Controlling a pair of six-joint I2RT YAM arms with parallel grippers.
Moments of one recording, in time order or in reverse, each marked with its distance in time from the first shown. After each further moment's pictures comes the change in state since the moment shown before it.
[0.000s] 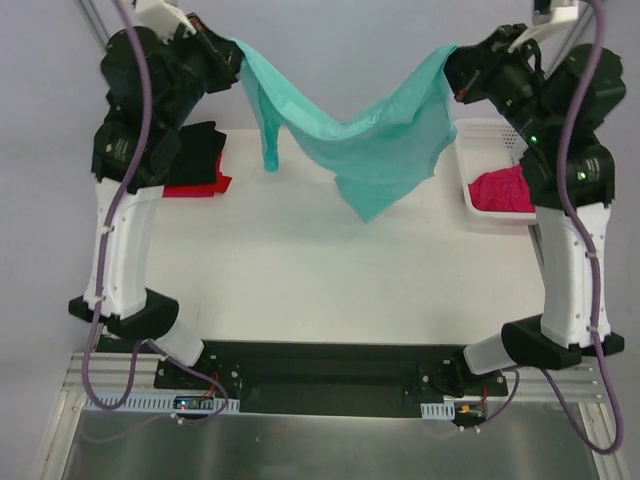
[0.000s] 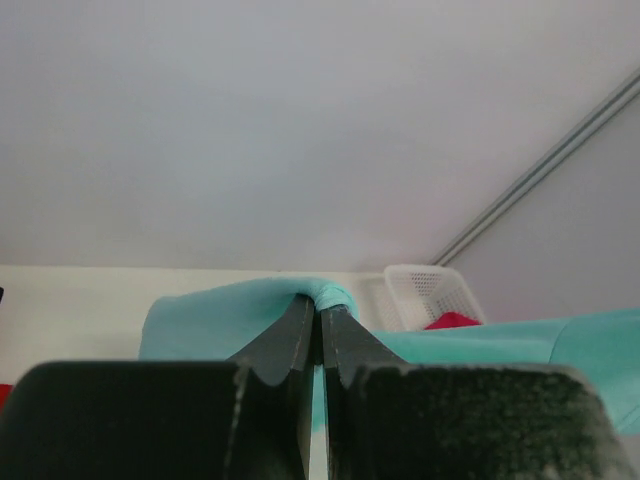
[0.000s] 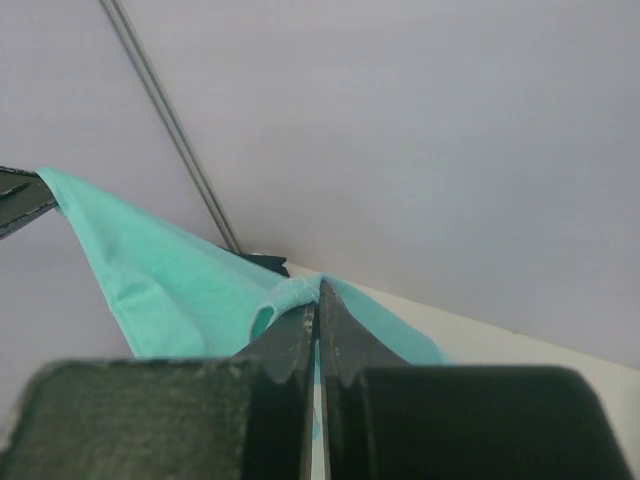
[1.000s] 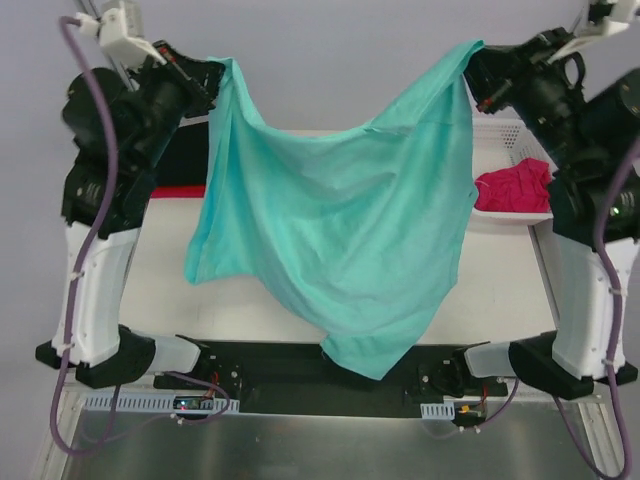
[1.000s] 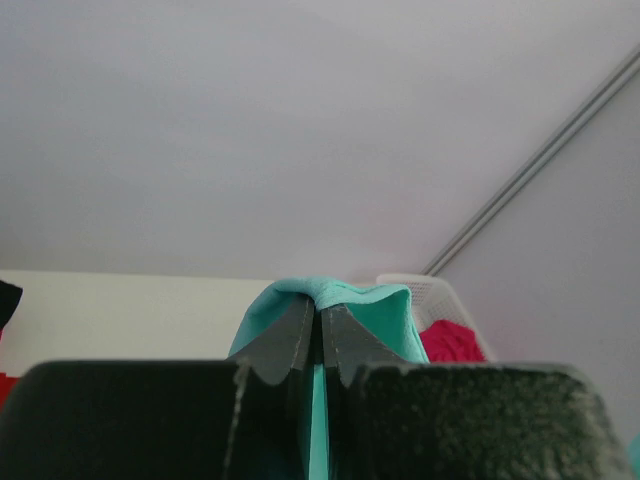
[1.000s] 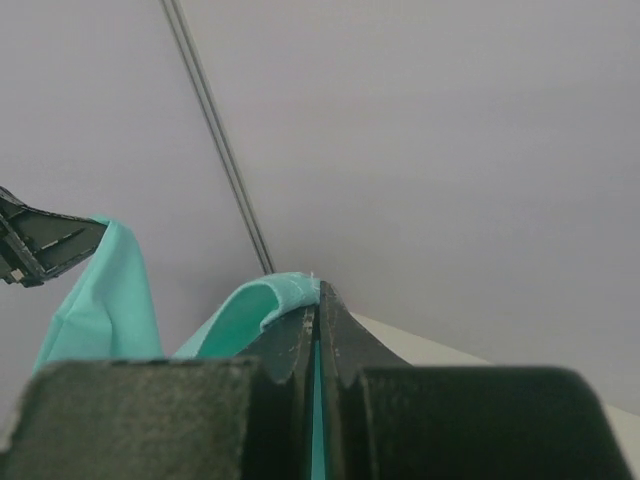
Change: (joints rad) left arm 0.000 -0.366 -0.330 0.117 -0.010 0.008; right arm 0.000 -0.215 -0.068 0.074 -0.050 0.081
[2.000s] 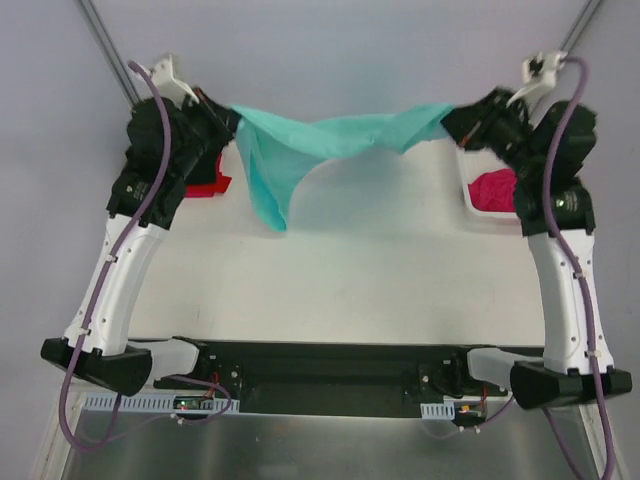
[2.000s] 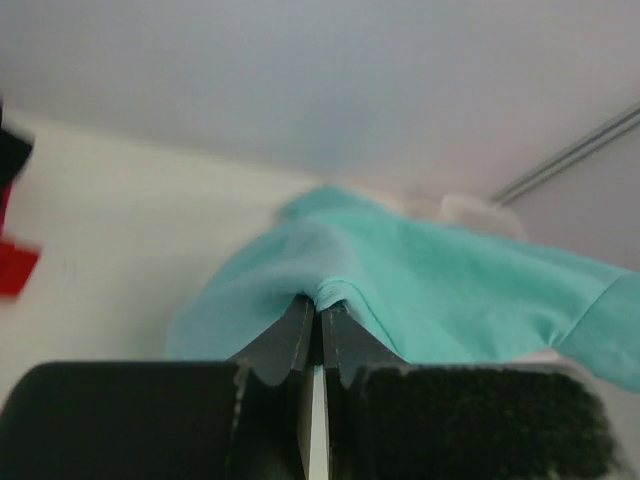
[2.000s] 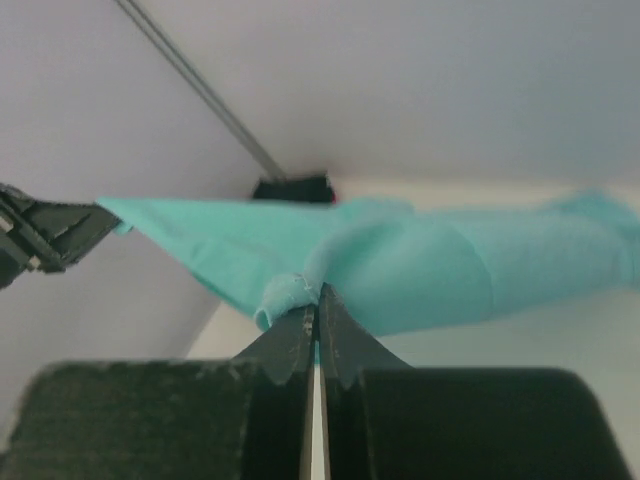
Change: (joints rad) left arm 0.095 0.012 -0.362 0.192 0.064 -0.063; right arm -0.208 -0.013 -0.428 0.227 -0.190 0.200
